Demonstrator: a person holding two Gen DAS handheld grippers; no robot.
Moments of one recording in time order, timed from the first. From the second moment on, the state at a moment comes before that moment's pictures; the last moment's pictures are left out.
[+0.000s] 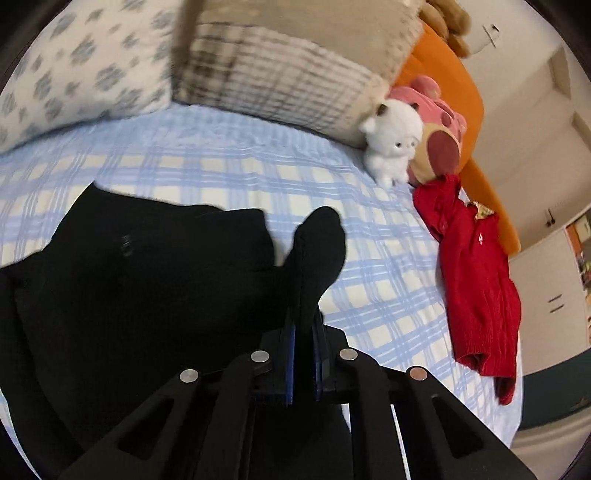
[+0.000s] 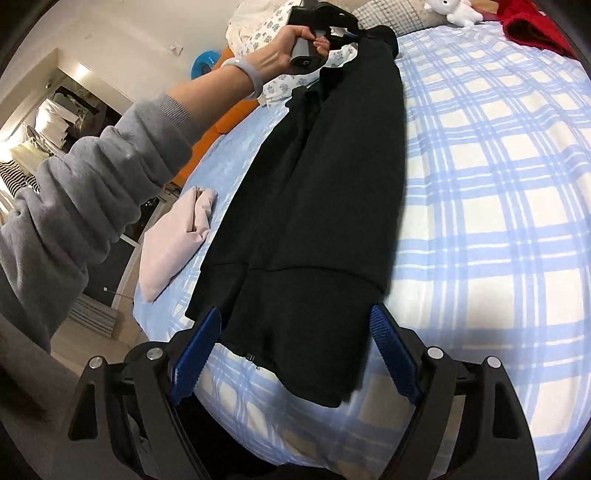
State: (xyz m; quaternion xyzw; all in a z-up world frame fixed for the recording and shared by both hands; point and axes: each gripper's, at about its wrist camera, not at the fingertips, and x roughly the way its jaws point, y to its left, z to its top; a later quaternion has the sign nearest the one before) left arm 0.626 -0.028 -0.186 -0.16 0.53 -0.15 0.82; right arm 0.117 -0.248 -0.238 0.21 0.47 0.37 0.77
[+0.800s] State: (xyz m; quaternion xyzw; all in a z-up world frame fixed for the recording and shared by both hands) left arm 0.282 0.094 -0.109 -0.18 0.56 -0.23 0.77; right arm 0.122 -0.283 -0.198 0.21 0.48 0.37 0.77
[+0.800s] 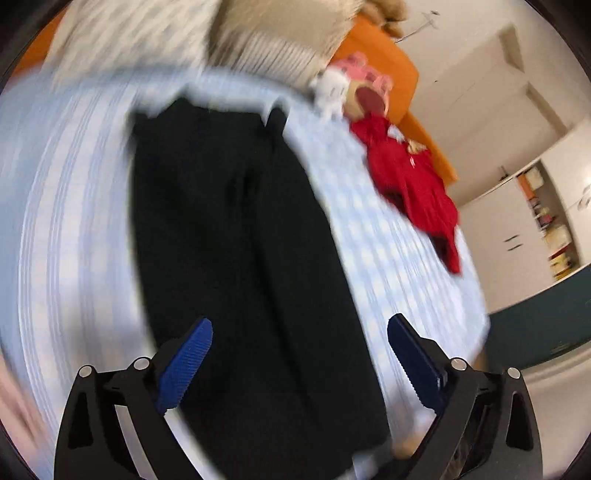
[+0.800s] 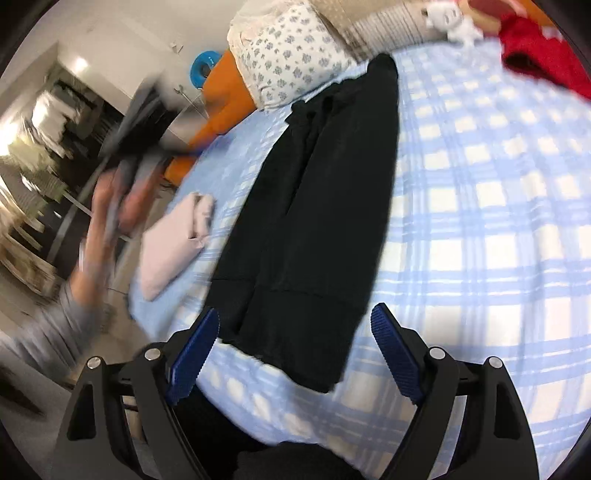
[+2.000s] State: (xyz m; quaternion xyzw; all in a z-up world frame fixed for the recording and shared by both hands) left arm 0.206 0.155 -0.190 -0.47 0.59 -0.33 0.56; right arm 0.194 -0.250 -0.205 0.40 0.59 0.42 0.56
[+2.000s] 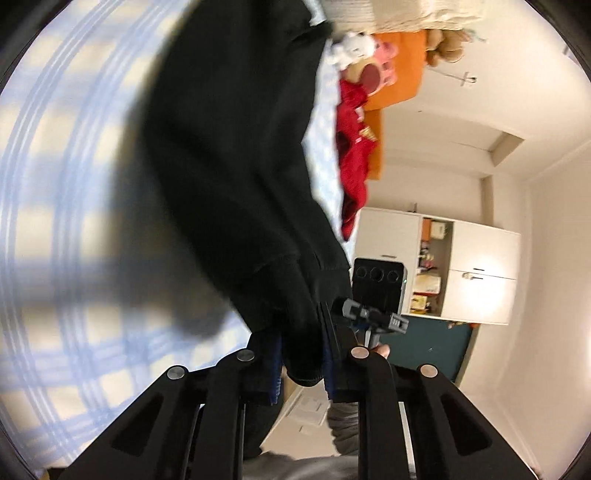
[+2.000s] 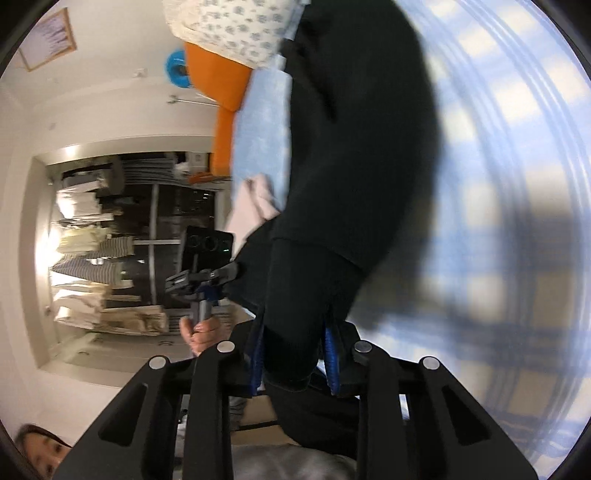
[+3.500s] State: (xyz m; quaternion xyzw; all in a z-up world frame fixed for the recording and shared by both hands) left arm 0.389 0.167 -0.137 -0.23 0.61 -0.18 0.74; right arm 0.318 -0.245 -0.205 0.22 0.54 0.29 0.76
